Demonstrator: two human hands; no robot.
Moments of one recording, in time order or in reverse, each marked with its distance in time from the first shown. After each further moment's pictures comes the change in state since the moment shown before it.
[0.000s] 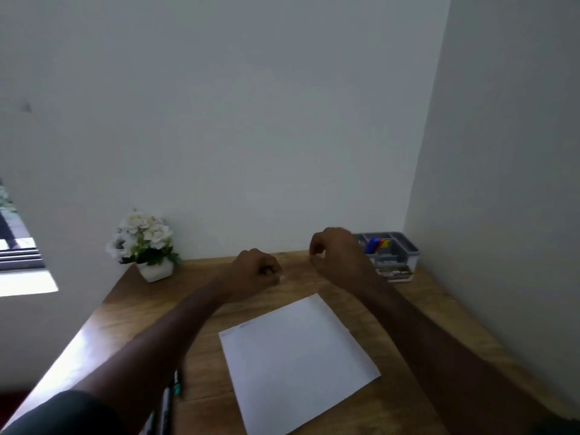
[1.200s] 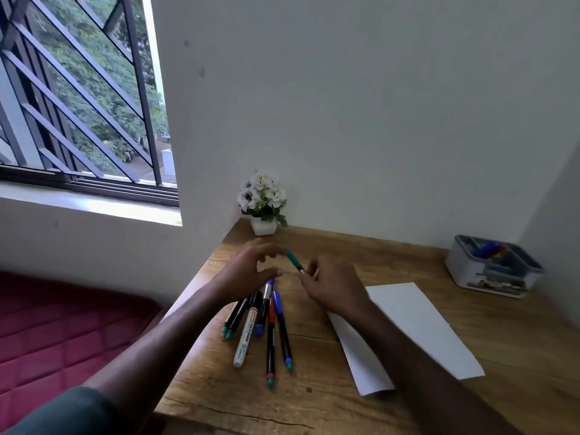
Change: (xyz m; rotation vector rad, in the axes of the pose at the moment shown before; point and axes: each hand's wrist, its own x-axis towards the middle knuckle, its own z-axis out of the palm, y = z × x) left_hand -0.183 -0.087 -0.050 0.048 0.331 -0.237; right_hand -0.051 -0.169 0.112 0.132 -0.277 -0.013
